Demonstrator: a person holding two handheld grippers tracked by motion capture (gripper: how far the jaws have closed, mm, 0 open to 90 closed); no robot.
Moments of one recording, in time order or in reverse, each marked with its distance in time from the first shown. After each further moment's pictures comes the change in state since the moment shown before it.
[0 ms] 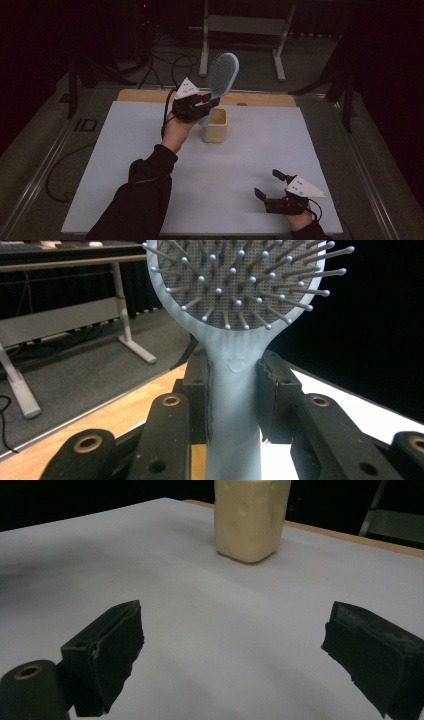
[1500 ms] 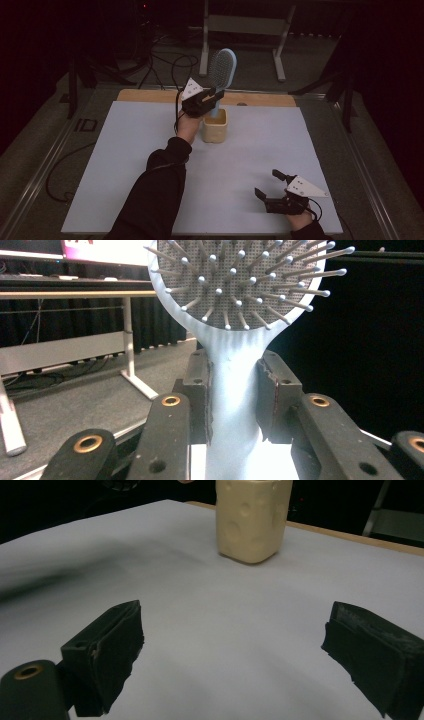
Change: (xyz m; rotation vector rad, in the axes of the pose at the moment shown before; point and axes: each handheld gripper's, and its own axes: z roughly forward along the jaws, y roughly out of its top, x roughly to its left) left arm 0.031 -0.039 0.055 -0.170 0.021 -0.041; right arm -0.001 -0.001 0.000 -0.006 0.013 0.009
